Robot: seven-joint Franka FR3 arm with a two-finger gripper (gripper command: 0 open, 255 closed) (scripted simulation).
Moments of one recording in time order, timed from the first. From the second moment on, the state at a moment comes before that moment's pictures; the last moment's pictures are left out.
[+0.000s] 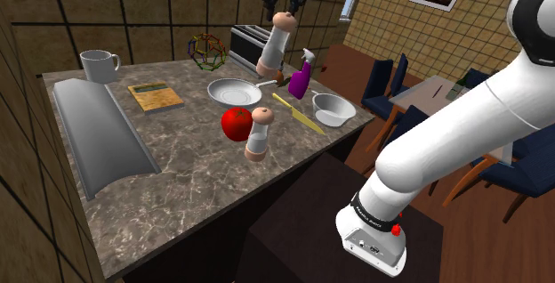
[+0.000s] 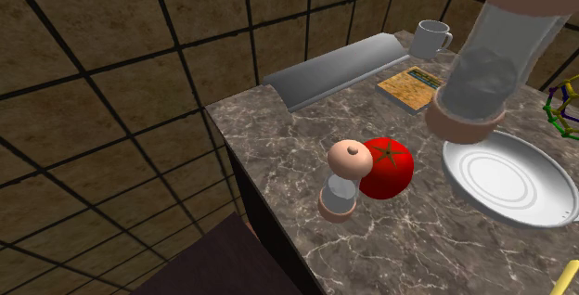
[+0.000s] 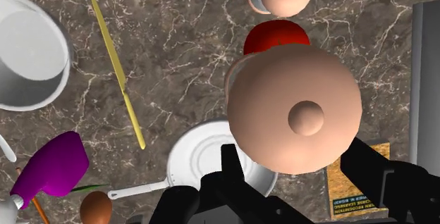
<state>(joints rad) -0.24 -0.32 0.20 -1.83 0.00 1.60 0.29</state>
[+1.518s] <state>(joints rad) -0.33 -0.29 0.03 -1.97 -0.03 1.78 0.04</state>
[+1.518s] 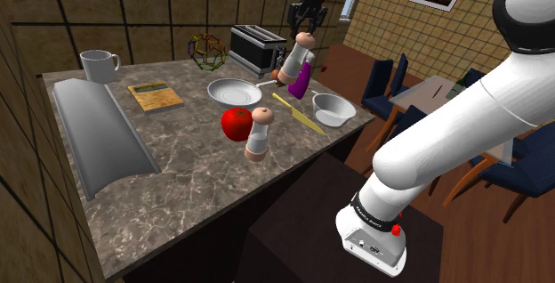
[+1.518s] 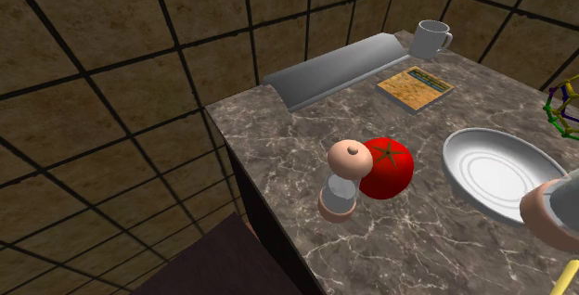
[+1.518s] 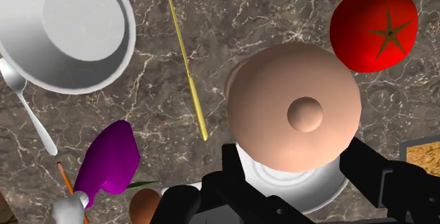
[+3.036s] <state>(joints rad) -0.33 -0.27 0.03 -2.26 -0.03 2.08 0.05</state>
